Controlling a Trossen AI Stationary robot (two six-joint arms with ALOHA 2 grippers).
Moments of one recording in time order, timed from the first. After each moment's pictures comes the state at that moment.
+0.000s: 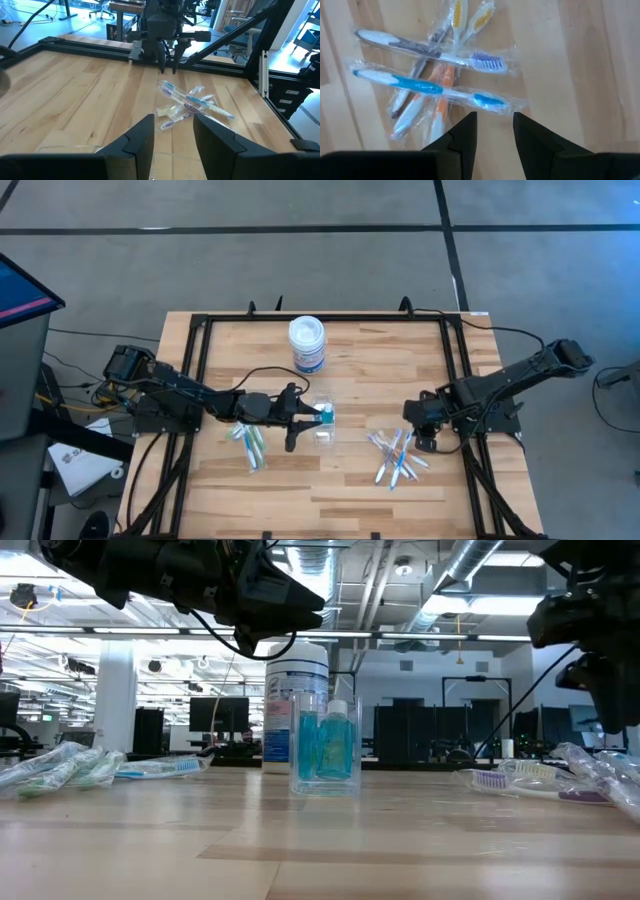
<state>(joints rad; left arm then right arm) -0.22 1.52 0.62 0.70 -0.25 -0.19 0.31 1.05 0.60 -0.81 -0.03 0.57</state>
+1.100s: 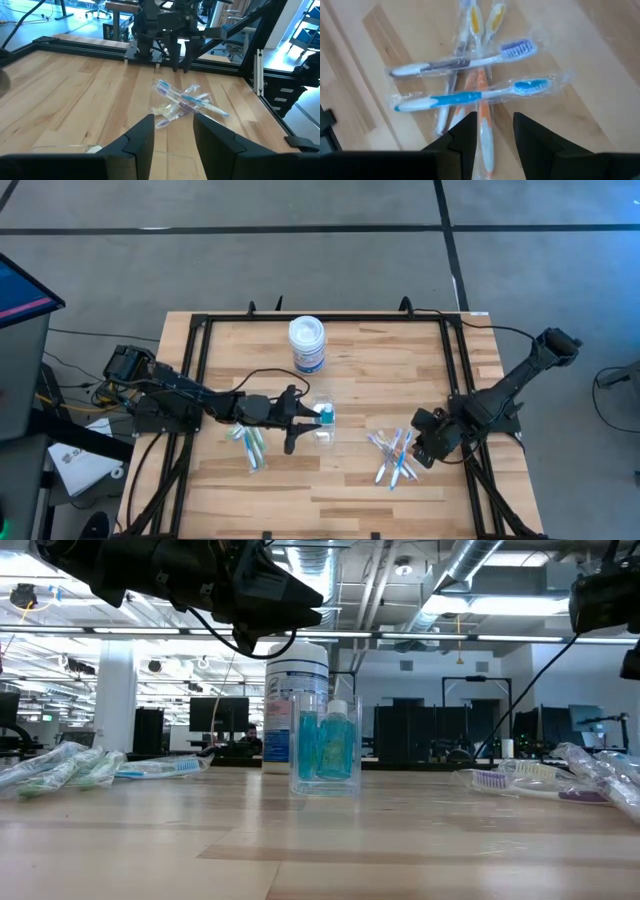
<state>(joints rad) -0.24 1.52 0.62 0.70 -0.25 -0.19 0.68 1.05 0.60 -0.74 0.21 1.25</state>
